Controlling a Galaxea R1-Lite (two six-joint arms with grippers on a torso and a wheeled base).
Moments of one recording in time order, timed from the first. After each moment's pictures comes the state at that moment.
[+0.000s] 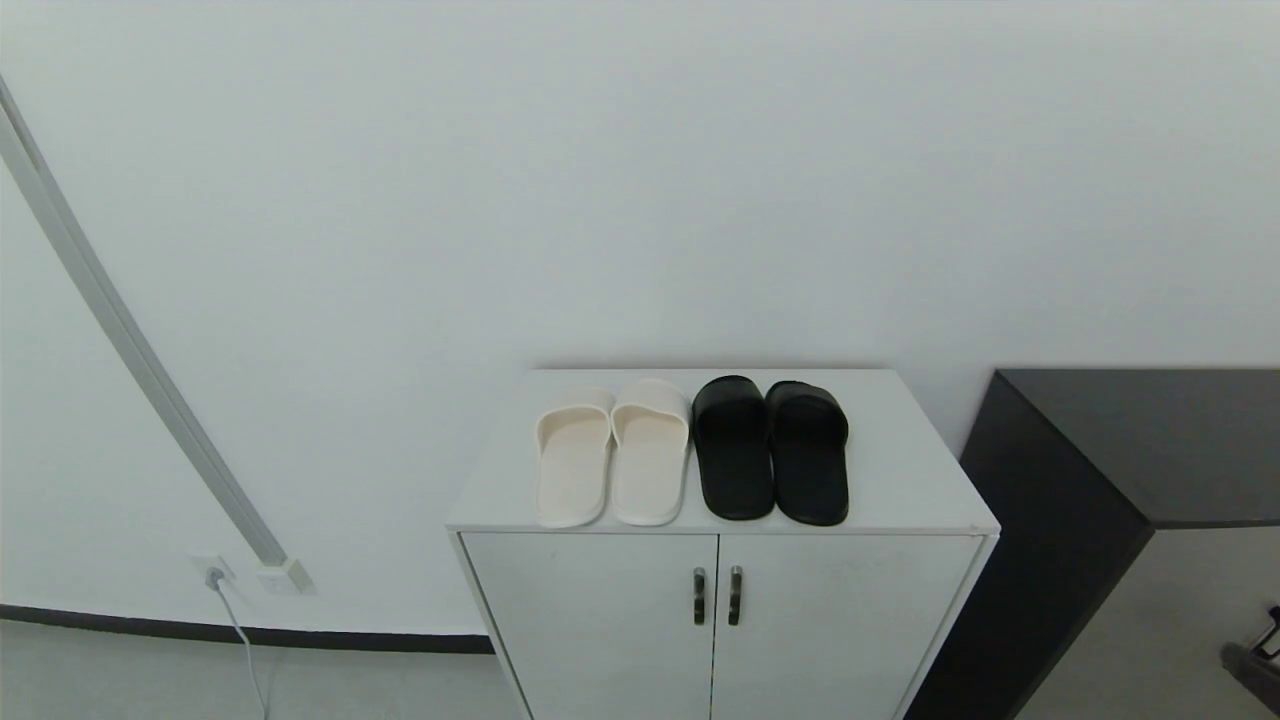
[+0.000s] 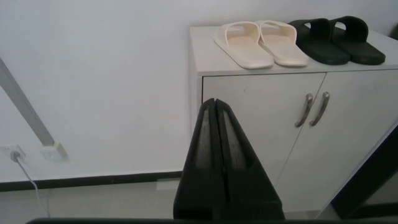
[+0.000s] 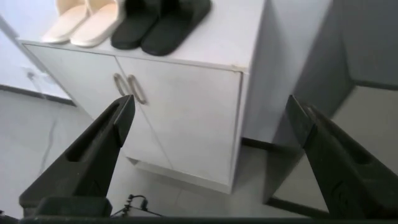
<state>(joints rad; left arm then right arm) 0.00 0.00 0.00 0.00 -0.05 0.00 0.09 0.73 -0.21 -0.25 0.24 0.03</state>
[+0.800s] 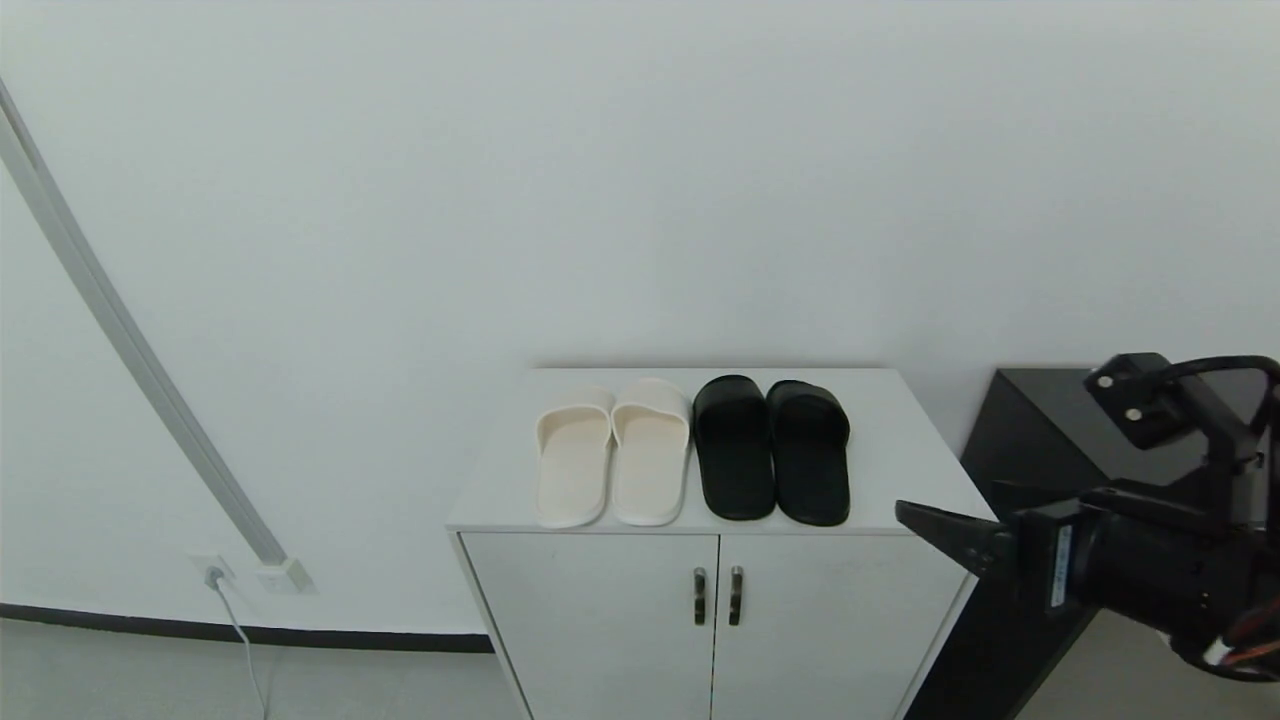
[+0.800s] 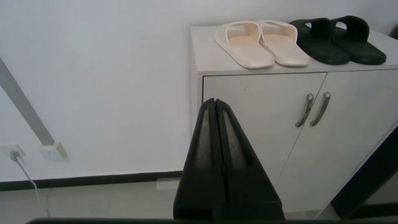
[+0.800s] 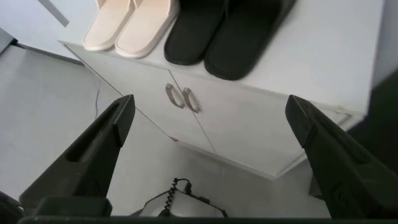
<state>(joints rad) 0.00 0.00 0.00 0.00 -0.05 0.00 0.68 1.32 -0.60 -0.38 -0.19 0.27</state>
